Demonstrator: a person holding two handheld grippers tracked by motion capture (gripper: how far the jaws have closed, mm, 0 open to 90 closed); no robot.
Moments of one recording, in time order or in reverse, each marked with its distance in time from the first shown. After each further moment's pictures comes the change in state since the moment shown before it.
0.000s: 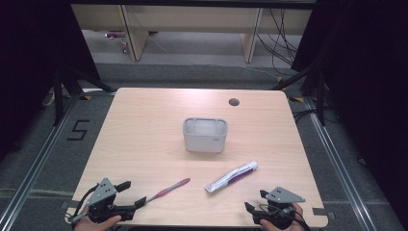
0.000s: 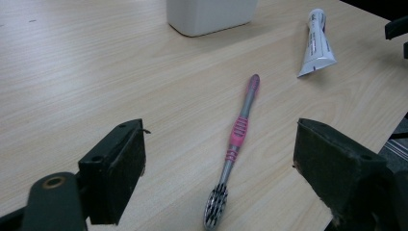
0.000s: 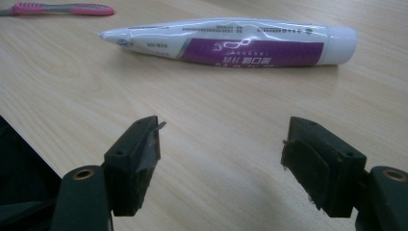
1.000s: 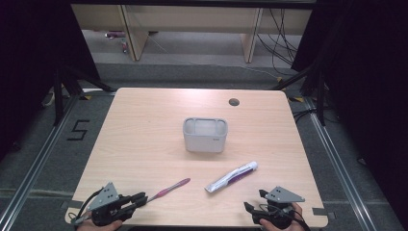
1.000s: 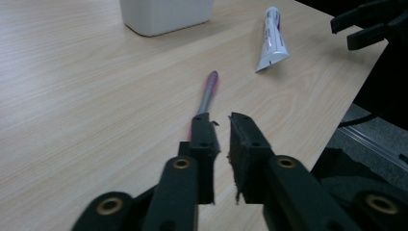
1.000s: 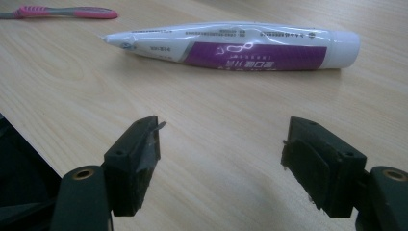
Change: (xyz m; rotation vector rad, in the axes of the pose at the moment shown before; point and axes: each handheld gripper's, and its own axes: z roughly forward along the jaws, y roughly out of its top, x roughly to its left) left arm -0.012 -0.006 0.002 -0.003 -0.135 0.026; right arm 0.002 0.001 -0.001 -0.010 -0.010 -0.003
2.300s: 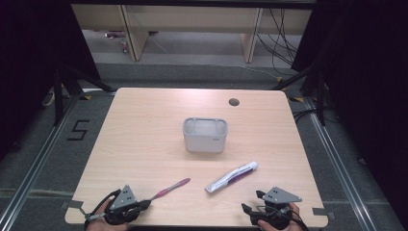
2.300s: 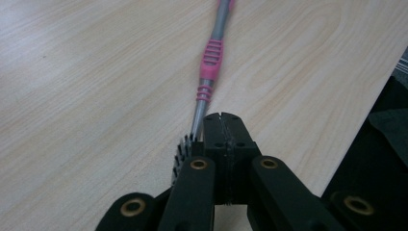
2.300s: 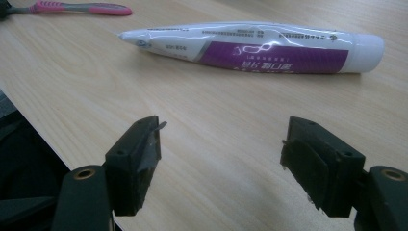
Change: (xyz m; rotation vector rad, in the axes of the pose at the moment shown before) left arm 0.004 -0.016 0.031 0.252 0.075 0.108; right arm 0.004 0.000 0.004 0.002 0.031 -0.017
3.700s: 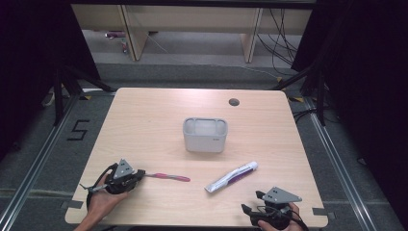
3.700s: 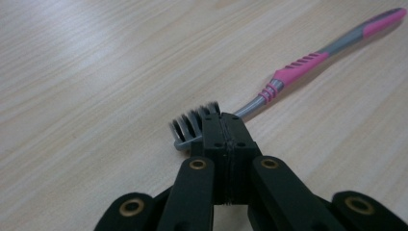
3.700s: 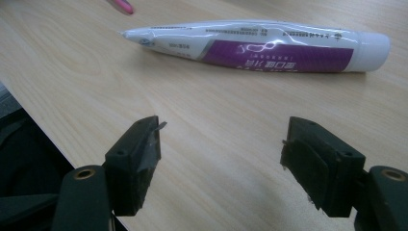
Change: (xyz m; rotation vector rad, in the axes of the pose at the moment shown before) left arm 0.073 0.027 0.024 0.013 0.189 0.004; right arm 0.001 0.001 -0.001 0.007 -0.005 0.006
